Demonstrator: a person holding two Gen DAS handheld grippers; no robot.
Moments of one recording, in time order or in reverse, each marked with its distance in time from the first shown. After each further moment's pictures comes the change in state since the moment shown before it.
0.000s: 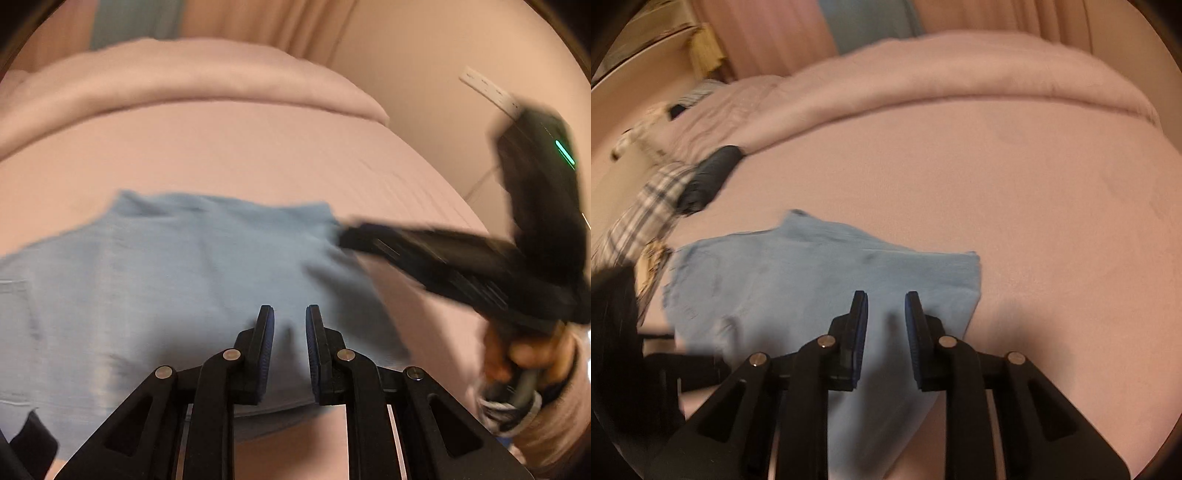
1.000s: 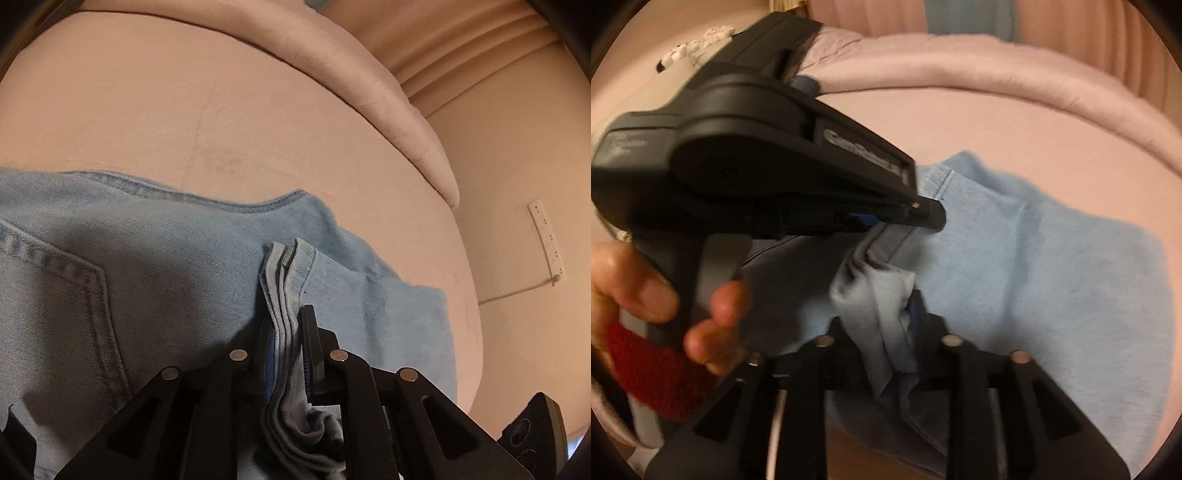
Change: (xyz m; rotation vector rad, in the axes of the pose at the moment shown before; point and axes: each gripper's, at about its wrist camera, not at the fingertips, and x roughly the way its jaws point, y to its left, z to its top) left arm 0.001 0.144 0.010 -0.504 0.019 -0.077; right arm 0.087 0.129 -0.032 -0.244 0.077 0.073
